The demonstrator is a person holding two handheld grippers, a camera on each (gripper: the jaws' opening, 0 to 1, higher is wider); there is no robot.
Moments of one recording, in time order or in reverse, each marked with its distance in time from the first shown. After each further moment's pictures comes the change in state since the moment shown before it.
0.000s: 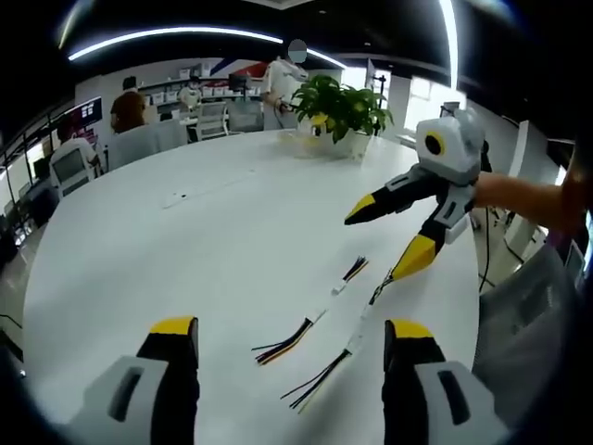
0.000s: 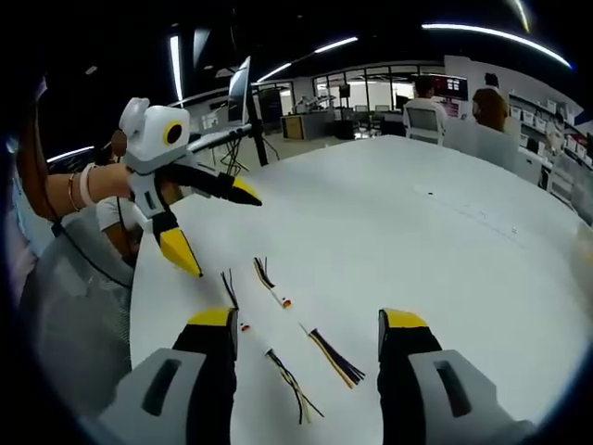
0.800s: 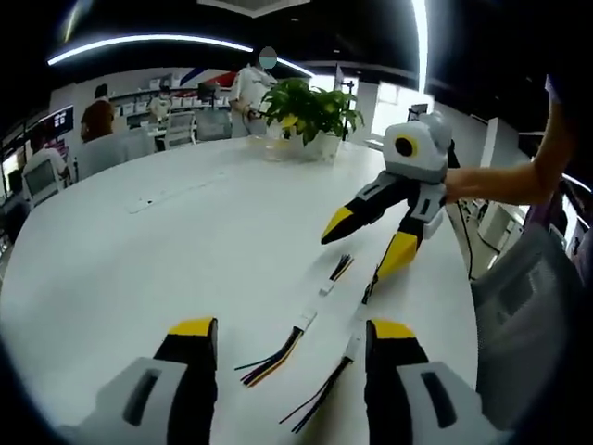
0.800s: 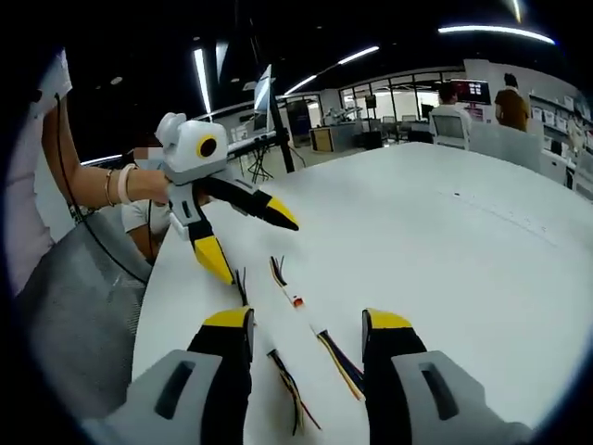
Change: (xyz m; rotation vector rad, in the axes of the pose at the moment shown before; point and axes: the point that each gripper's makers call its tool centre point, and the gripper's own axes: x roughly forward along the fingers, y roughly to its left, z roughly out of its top) left arm 0.033 -0.007 -0.007 0.035 -0.047 -0.166; right arm 0.014 0.002 -0.009 0.016 -0.074 0.156
